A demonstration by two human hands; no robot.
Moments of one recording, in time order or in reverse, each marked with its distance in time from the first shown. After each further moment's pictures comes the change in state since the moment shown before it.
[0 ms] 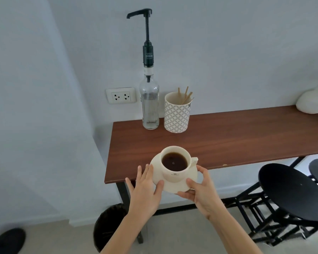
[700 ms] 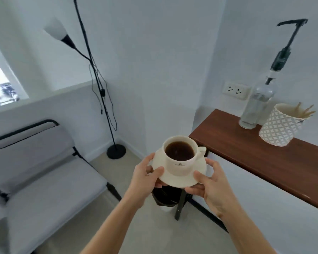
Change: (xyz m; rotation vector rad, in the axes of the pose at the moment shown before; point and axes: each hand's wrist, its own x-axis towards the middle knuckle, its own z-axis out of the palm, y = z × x) left_hand -0.243 0.003 -0.036 -0.909 0.650 -0.524; right_hand -0.130 0.006 0.038 -0.368 -0.762 0.101
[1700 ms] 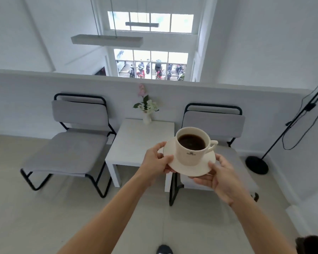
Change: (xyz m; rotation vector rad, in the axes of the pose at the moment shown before) left_hand -0.389 -0.117 -0.503 -0.213 0.786 -0.070; right_hand -0.238 0.197 0.522 -0.221 -0.895 0.287
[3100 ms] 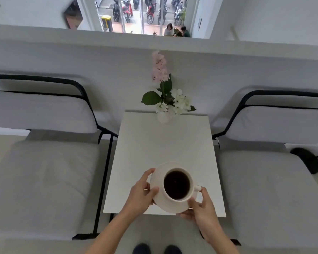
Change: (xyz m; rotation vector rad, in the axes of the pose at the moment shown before) left_hand 0.515 -0.225 -0.313 0.252 -0.094 -0.249; right_hand 0.565 0.200 0.189 -0.264 0.246 0.330
